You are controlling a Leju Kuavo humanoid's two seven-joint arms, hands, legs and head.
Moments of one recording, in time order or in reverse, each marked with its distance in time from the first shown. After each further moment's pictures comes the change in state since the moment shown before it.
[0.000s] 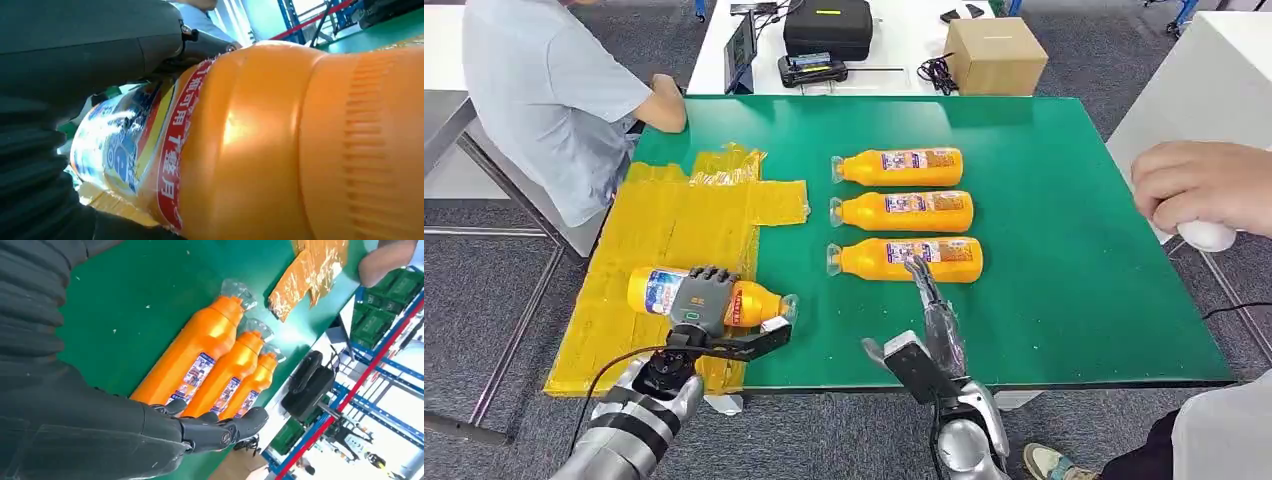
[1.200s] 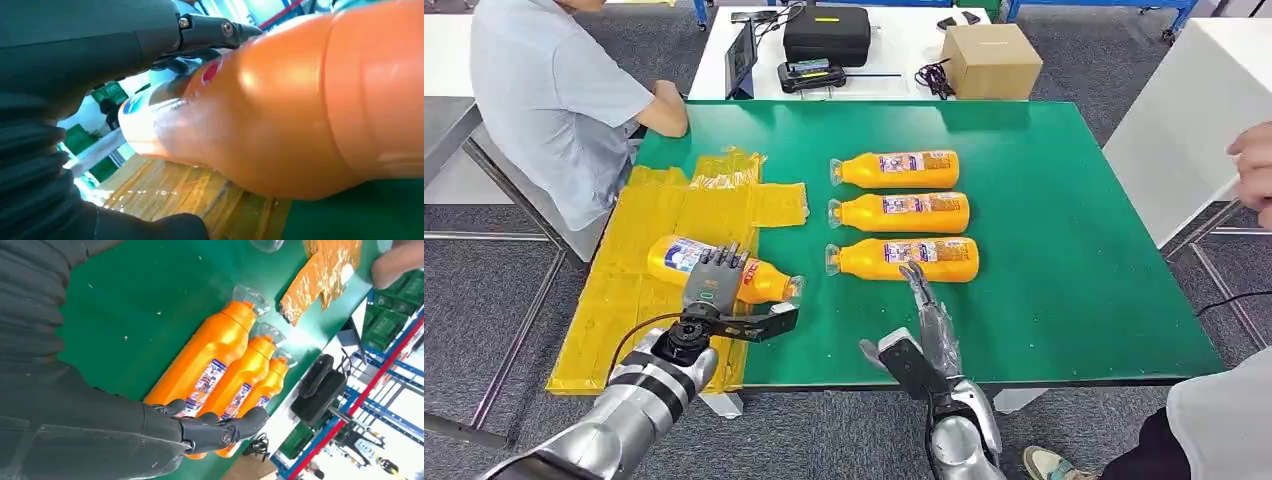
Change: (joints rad) left arm -0.139 -0.070 -0.005 0.234 0.000 -0.079 -0.006; right arm -0.022 0.022 -0.031 0.083 0.021 -0.014 -0.013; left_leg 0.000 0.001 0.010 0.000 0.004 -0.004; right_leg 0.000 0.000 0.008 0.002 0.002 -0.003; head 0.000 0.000
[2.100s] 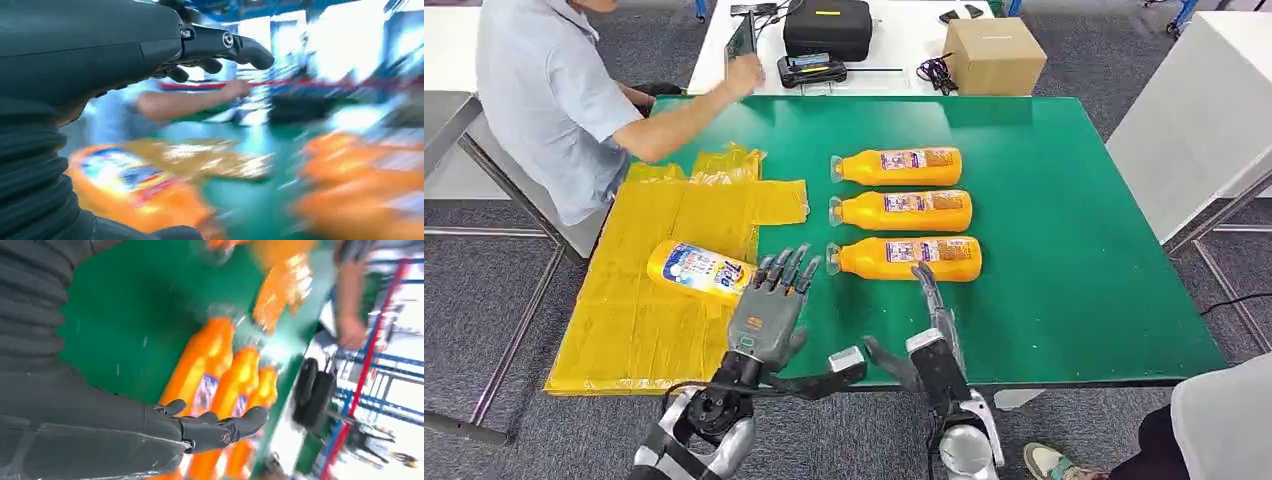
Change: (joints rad) left arm 0.403 -0.059 -0.125 -0.724 0.132 0.186 -0.202; right arm 0.064 0.065 -0.059 -0.113 -0.275 0.158 0.001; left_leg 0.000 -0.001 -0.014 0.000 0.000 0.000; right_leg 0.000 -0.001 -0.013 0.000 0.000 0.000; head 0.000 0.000
